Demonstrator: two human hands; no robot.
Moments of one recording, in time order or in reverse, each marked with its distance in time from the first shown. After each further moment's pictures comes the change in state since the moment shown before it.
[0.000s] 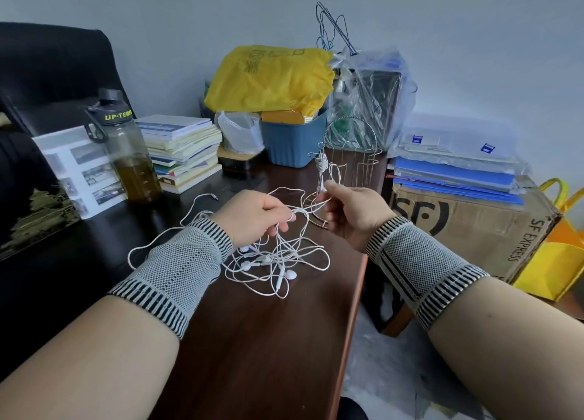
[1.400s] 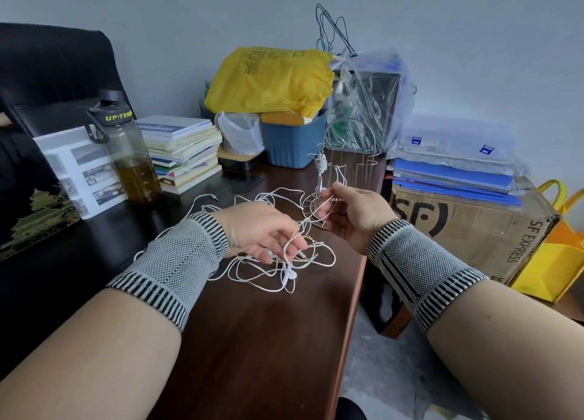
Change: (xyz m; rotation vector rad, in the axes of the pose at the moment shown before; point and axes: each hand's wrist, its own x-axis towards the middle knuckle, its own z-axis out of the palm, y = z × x) left_hand -0.007 0.013 0.000 -0.235 -0.453 -0.218; right_hand -0.005 0.001 -0.002 0.087 0.009 -0.010
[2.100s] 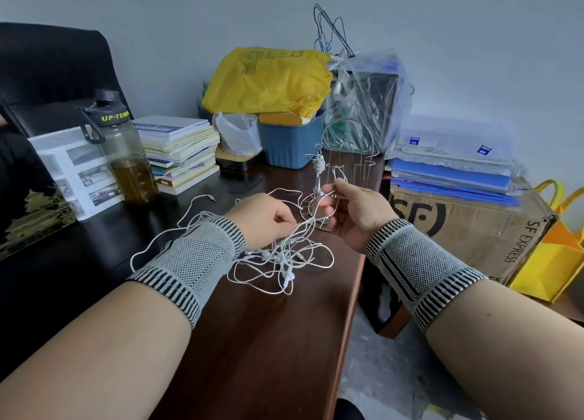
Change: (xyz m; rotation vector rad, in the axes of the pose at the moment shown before) left_hand 0.022 -0.005 -0.002 0.675 0.438 0.206; right_hand 0.005 -0.004 -0.003 0.113 0.007 0.043
